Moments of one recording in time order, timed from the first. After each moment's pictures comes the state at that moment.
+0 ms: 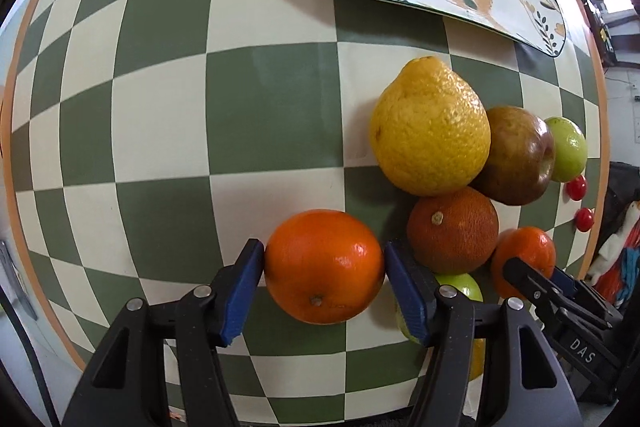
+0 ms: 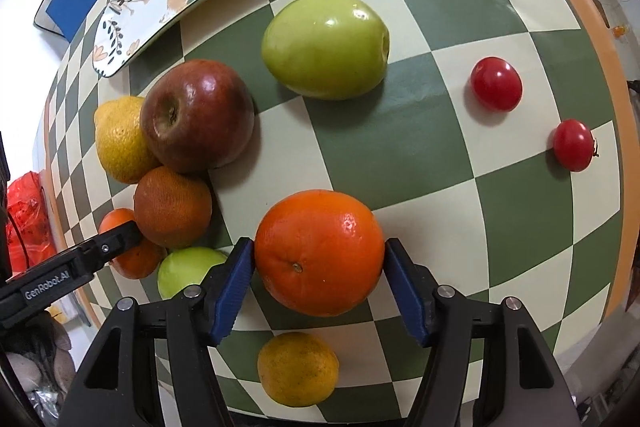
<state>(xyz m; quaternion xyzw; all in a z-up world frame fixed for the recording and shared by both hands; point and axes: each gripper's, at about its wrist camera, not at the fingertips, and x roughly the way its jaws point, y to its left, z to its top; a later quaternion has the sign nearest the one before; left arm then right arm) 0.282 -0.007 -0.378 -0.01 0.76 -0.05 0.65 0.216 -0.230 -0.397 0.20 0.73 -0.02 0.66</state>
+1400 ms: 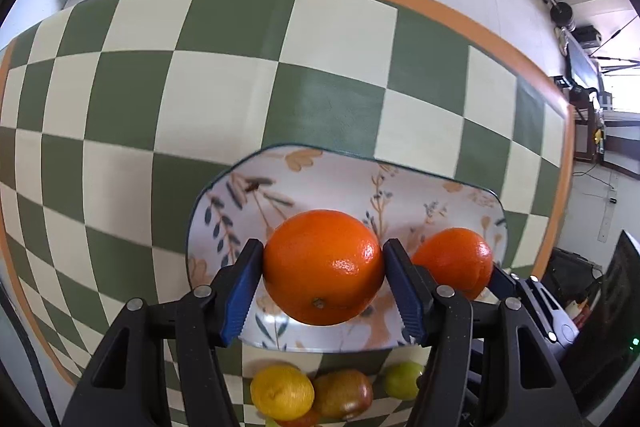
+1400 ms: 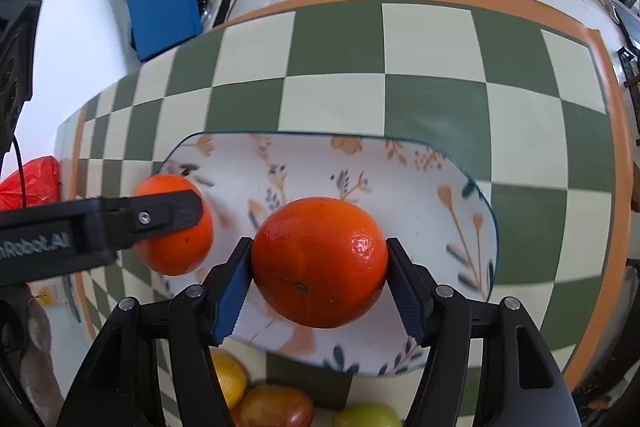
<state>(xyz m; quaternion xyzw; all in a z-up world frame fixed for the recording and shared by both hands) 0.525 -0.033 -0.352 -0.13 0.75 -0.01 0.65 0.501 -0.192 -0.360 0.06 0.69 0.13 0.71</state>
